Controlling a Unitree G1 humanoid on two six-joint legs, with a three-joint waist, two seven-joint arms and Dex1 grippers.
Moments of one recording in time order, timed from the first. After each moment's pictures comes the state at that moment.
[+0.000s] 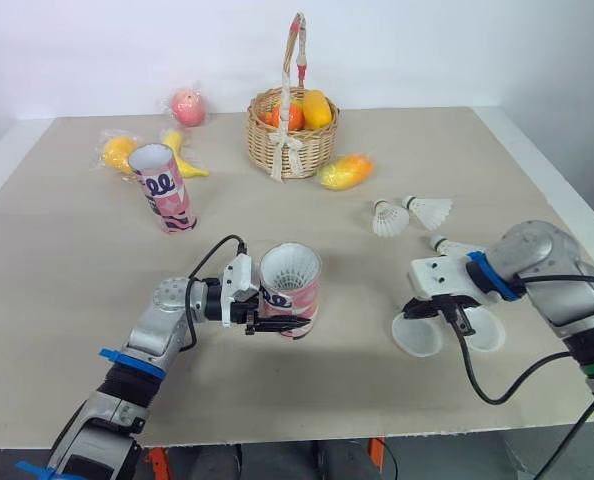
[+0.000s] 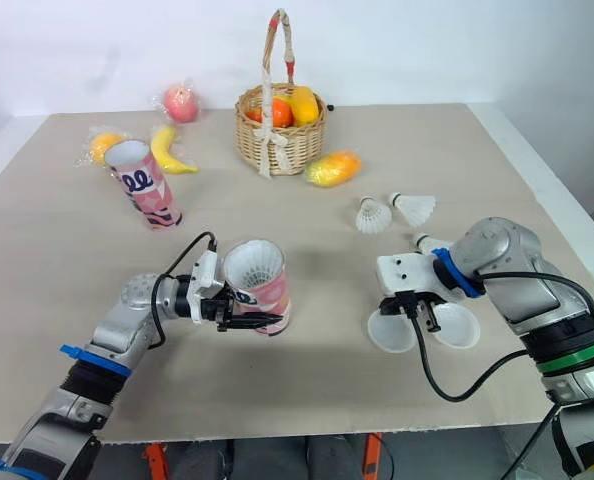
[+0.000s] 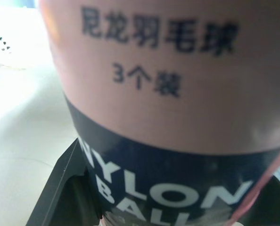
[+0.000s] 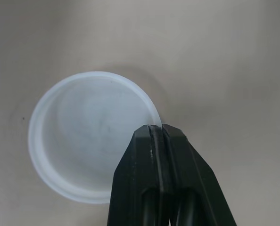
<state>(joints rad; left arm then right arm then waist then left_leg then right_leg) -0.47 0.38 -0.22 0.18 -0.35 0.07 -1.28 -0.65 -1.00 0.33 0.04 -0.03 0.19 1.55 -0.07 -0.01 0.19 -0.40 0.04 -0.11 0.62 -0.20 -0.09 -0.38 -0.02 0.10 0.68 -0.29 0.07</state>
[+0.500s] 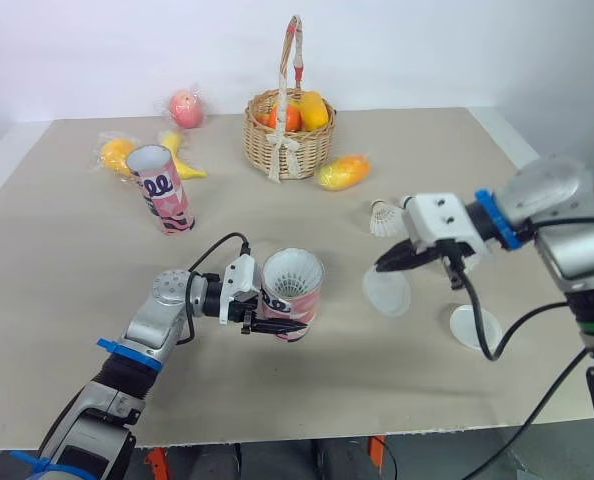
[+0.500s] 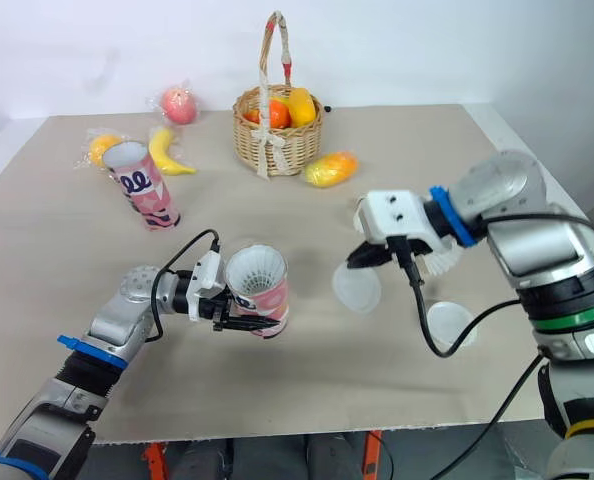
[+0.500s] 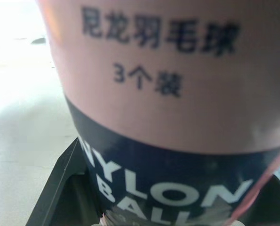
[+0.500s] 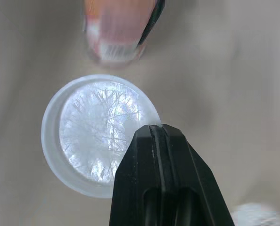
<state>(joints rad) -0.52 0.41 -0.26 0.23 -0.33 0.02 -1.33 -1.00 -0.96 0.31 0.03 0.23 0.29 1.57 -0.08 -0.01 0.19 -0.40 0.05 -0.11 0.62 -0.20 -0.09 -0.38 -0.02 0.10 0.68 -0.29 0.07</state>
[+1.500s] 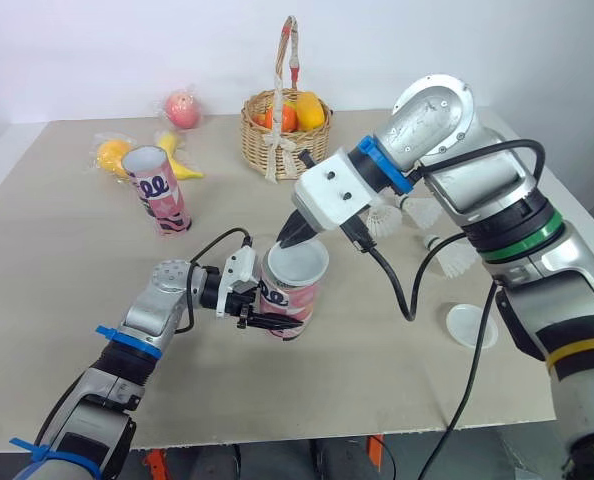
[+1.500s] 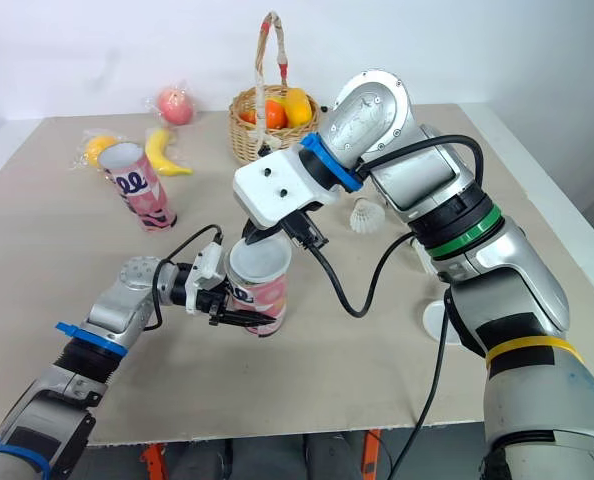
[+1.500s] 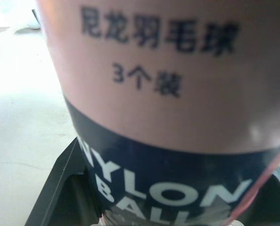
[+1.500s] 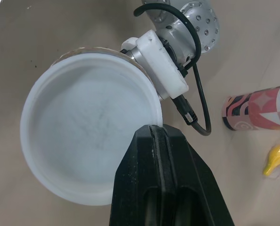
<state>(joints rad) -0.58 0.43 -0.26 0.25 -0.34 0.11 -1.39 -1.36 -0.61 0.59 0.20 0.16 -0.01 1.57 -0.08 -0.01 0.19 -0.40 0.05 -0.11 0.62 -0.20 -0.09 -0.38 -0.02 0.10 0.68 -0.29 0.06</state>
